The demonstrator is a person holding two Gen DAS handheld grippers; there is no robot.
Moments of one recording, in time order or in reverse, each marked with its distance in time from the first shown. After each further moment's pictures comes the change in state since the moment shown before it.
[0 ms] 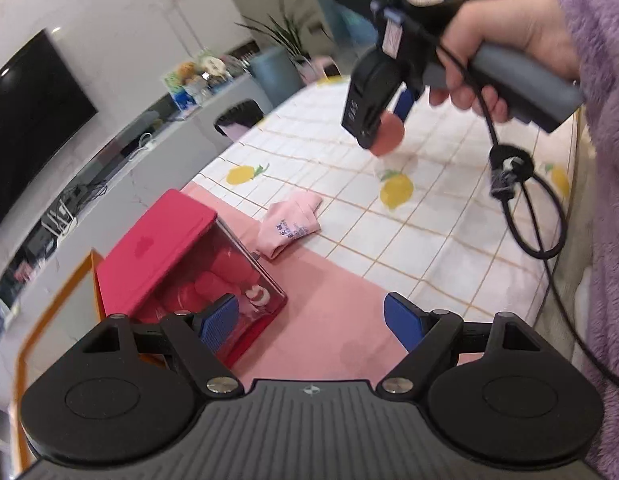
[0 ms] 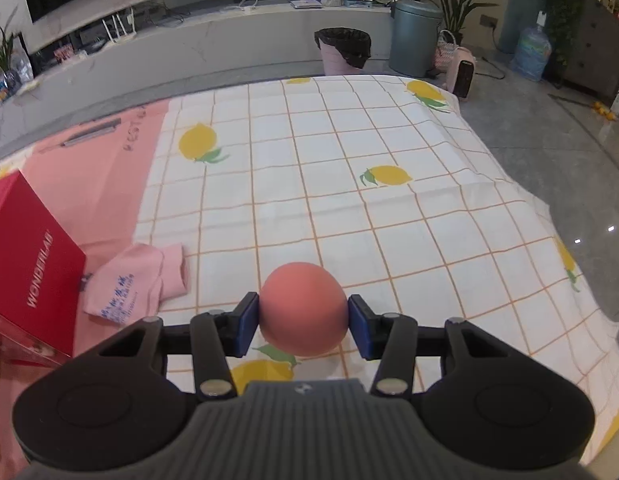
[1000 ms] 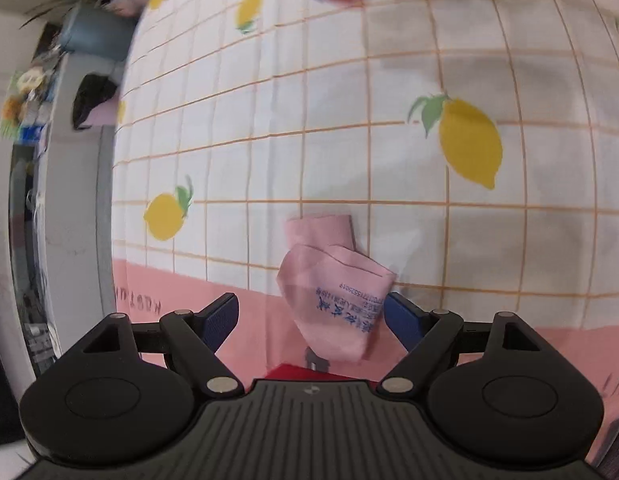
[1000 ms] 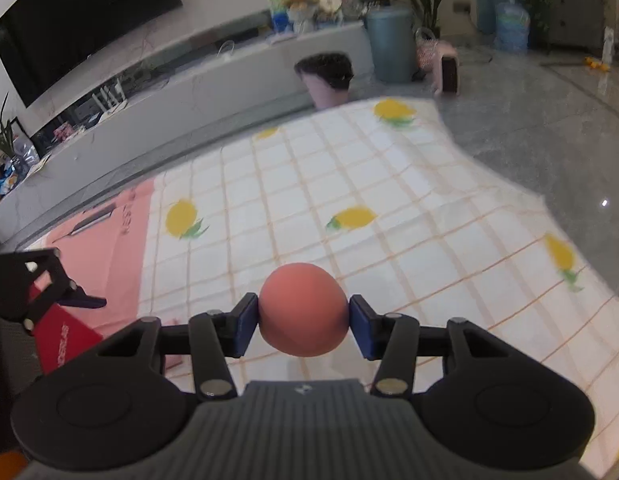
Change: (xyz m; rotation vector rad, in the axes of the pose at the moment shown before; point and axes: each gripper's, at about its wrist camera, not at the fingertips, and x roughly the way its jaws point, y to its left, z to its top) left arm 0.195 0.011 0.108 0.690 0.443 -0.175; right arm -0.010 -0.060 0.025 0.198 -0.089 0.107
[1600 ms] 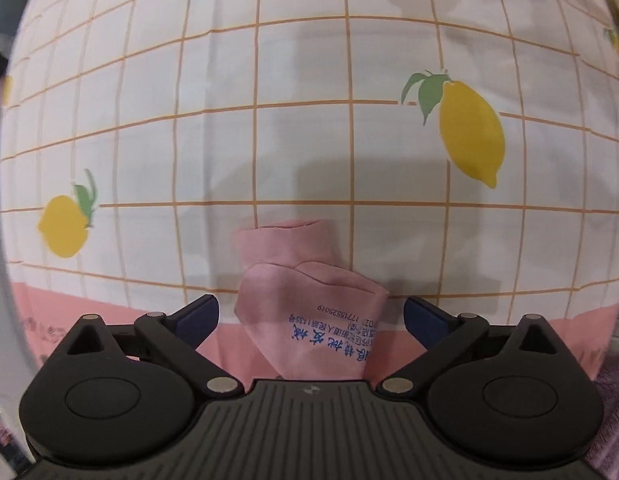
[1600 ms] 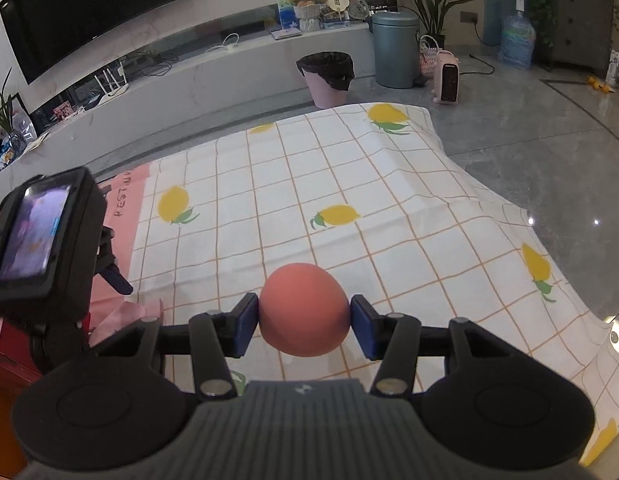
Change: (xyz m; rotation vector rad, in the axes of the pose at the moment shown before) left arm 0.061 0.038 0.013 0.057 0.094 -0.383; right arm -0.016 -0.007 -0.005 -0.072 0.014 -0.030
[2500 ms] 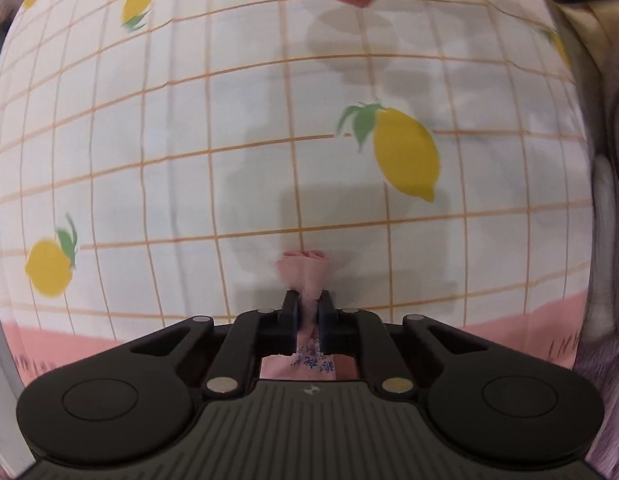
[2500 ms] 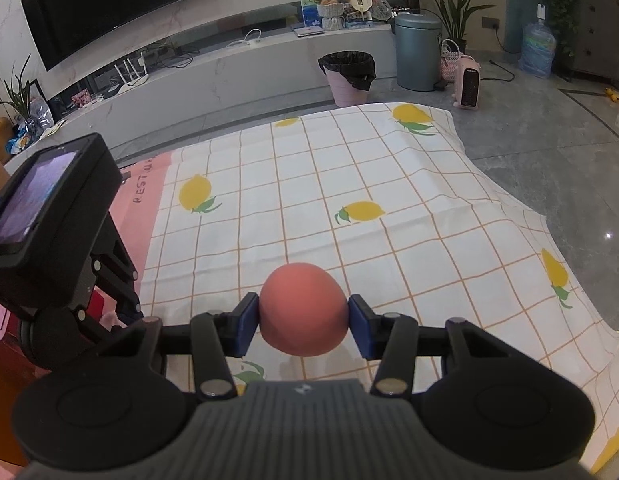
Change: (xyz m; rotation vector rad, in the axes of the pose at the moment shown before) left arm -0.019 -0.032 0.000 0.053 -0.071 -0.040; right arm 0.000 0.014 -0.006 -0.049 0.004 0.040
